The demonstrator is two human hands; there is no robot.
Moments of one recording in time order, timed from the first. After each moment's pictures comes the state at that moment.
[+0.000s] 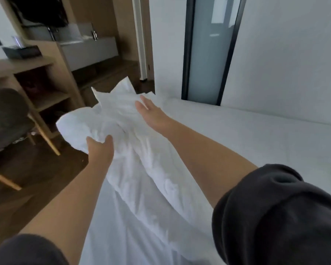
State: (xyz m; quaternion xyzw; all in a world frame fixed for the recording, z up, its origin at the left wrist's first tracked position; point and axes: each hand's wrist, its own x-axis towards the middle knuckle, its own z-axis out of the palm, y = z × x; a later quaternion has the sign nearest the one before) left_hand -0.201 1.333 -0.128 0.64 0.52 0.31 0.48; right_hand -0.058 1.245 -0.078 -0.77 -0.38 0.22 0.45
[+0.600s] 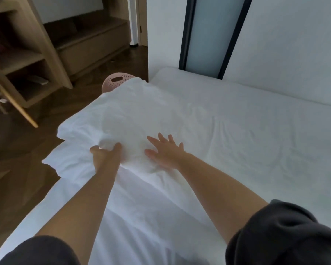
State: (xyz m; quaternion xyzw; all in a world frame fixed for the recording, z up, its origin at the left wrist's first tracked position) left_hand -0.169 1.337 -0.264 0.58 0.59 0.20 0.52; right_hand -0.046 1.205 -0.253 -0.88 -0.40 0.25 0.09
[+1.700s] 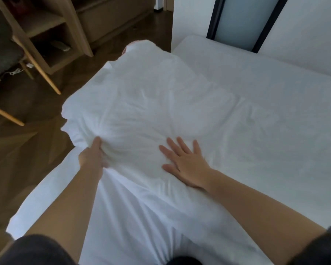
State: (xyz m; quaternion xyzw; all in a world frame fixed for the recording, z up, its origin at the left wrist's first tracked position) left_hand -0.243 1.361 -0.317 0.42 0.66 0.23 0.58; right_hand -0.074 1.148 -0.321 -0.81 -0.55 0.20 -0.01
